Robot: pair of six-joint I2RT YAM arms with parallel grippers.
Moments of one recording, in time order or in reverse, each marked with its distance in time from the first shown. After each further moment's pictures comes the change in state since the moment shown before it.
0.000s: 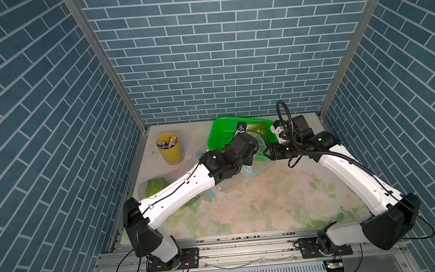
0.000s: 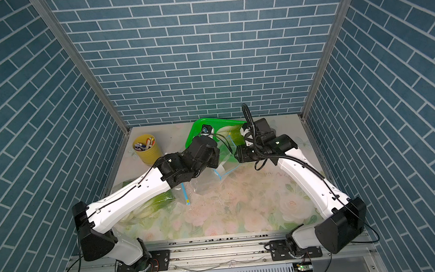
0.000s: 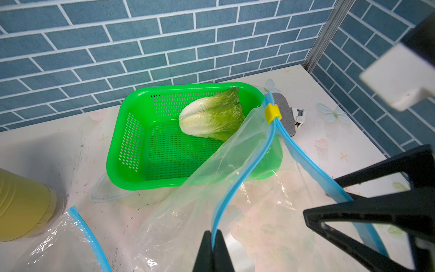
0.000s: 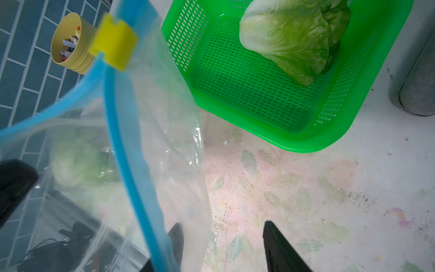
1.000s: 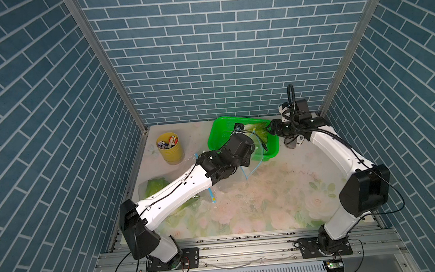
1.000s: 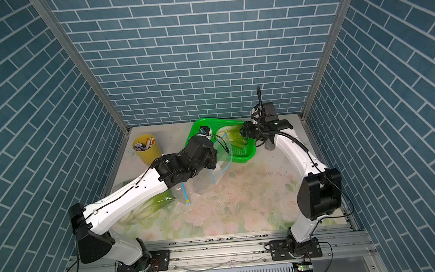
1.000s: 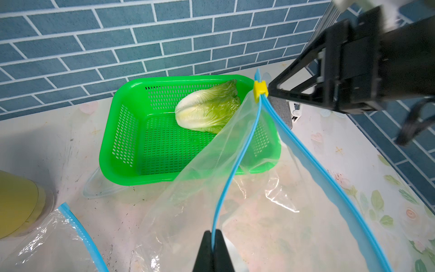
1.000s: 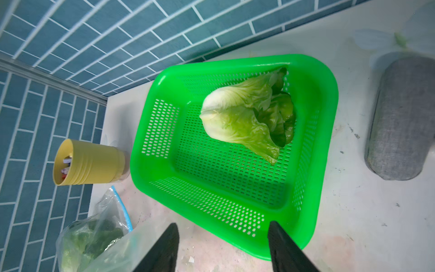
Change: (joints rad) left arm 0.027 -0.030 -0.047 0.018 0.066 0.003; right arm -0.234 0.359 0.174 0.262 -0.061 0.131
